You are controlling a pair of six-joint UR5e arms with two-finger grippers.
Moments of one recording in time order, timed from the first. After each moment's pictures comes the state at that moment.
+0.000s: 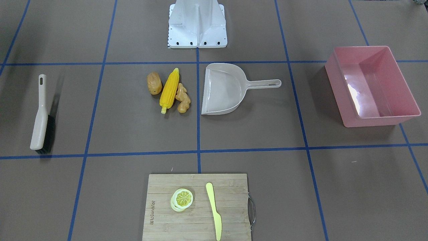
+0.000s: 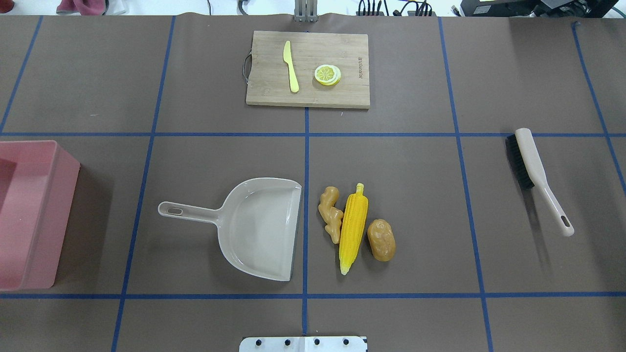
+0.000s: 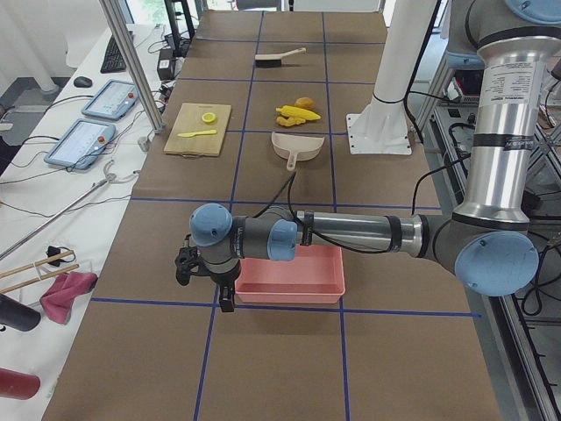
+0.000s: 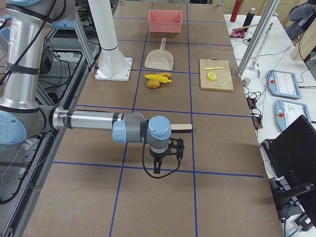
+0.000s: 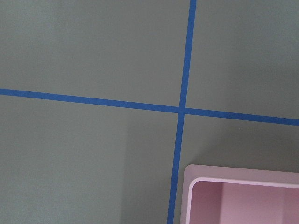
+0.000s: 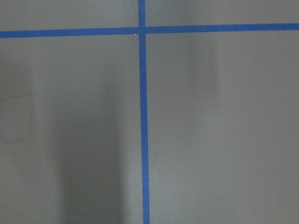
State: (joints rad) left arm -1.55 -1.62 -1.56 -1.59 -2.35 -0.15; right arm 1.55 -1.79 1.78 -1.53 2.35 0.06
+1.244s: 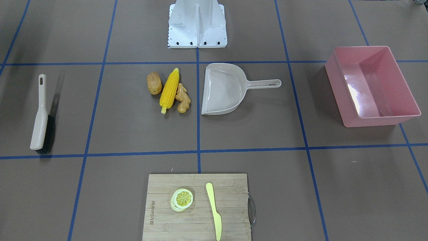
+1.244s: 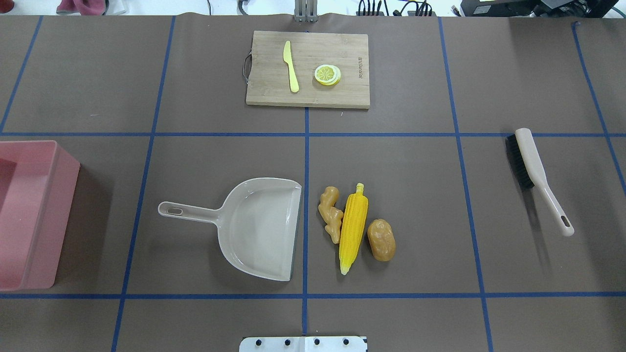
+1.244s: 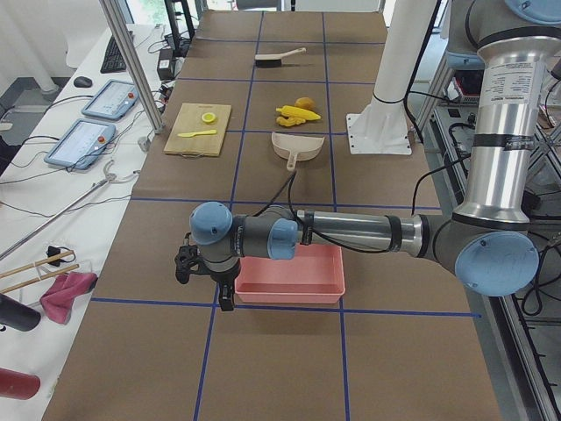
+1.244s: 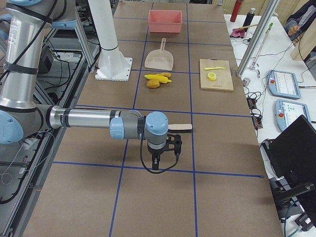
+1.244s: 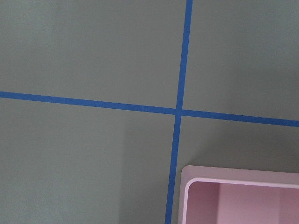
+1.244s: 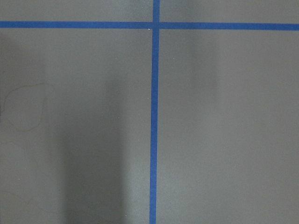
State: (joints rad) left arm -1.55 -1.62 -1.56 -1.58 -2.35 -0.15; right arm 1.53 -1.83 1.82 -1.53 2.34 0.05
